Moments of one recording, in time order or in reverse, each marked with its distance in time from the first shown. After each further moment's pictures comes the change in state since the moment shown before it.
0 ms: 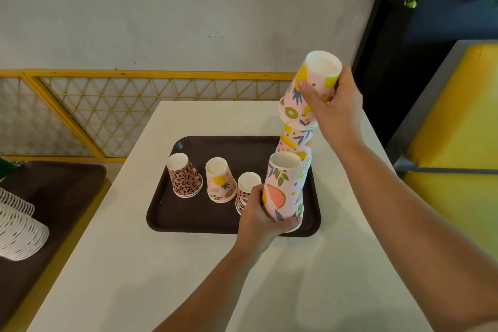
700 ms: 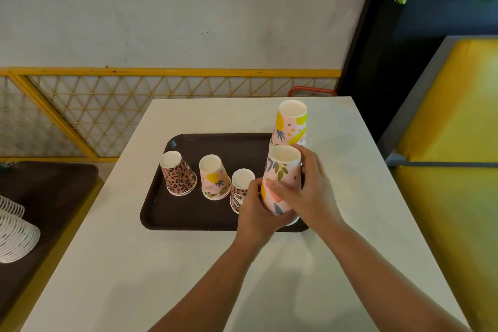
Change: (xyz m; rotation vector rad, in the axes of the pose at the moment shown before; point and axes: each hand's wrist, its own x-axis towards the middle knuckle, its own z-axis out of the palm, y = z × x) left_hand 0.000 0.004 0.010 0.024 0.033 0.057; right_hand -0.123 0.030 -0.004 -0.143 -0.299 0.143
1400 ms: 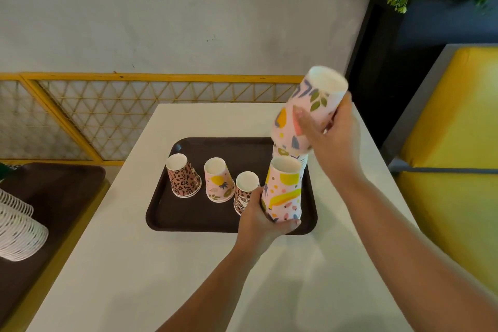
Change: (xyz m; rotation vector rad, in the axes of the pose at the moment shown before) left_hand -0.007 -0.007 -0.006 0.041 -0.016 -0.045; right_hand 0.055 -0.055 -0.037 0.238 0.241 -0.140
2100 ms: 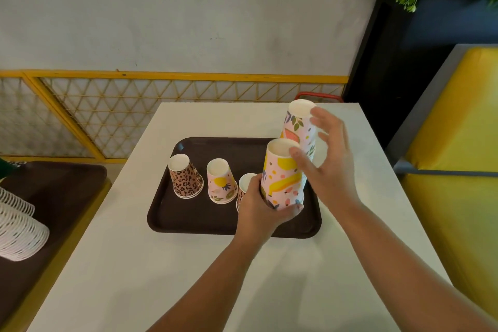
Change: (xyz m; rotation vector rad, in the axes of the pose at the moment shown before) left_hand 0.013 0.024 -0.008 -0.013 0.068 0.041; right_hand -0.024 0.033 0.009 -0.183 -0.084 -0.083
